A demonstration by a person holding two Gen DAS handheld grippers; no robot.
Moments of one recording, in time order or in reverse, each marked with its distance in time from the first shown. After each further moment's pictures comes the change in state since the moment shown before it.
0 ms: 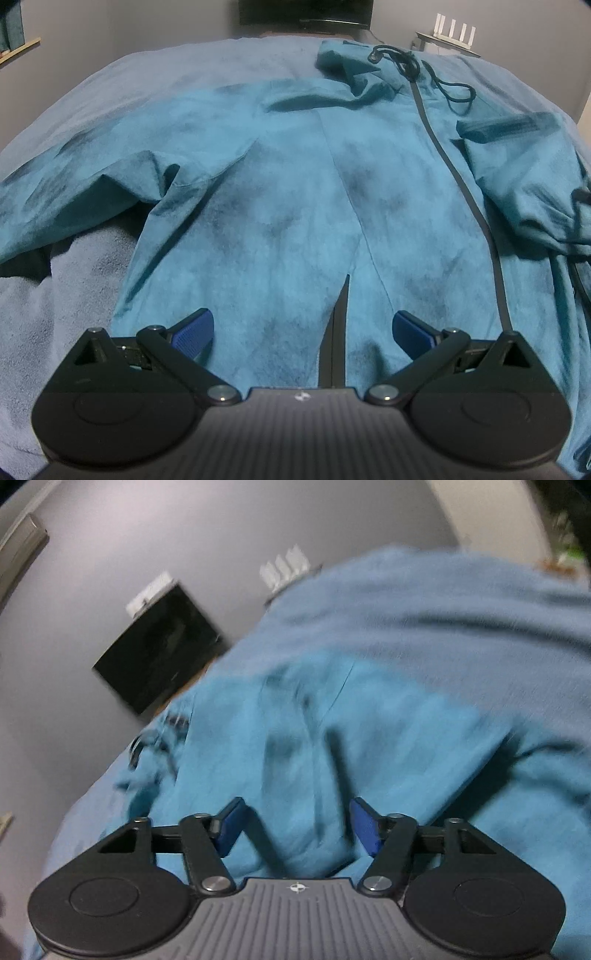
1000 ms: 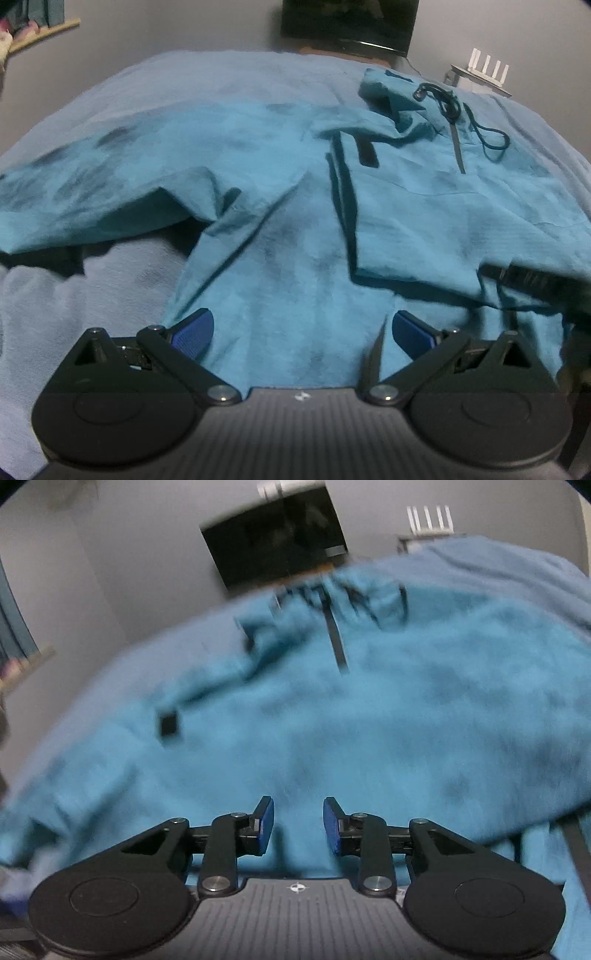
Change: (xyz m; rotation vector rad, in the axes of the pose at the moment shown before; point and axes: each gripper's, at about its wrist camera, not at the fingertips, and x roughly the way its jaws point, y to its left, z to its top) left arm -0.008 0.034 0.014 -0.115 -0.065 0.049; right arm 0.049 0.144 -0.122 -0.462 0.242 0.051
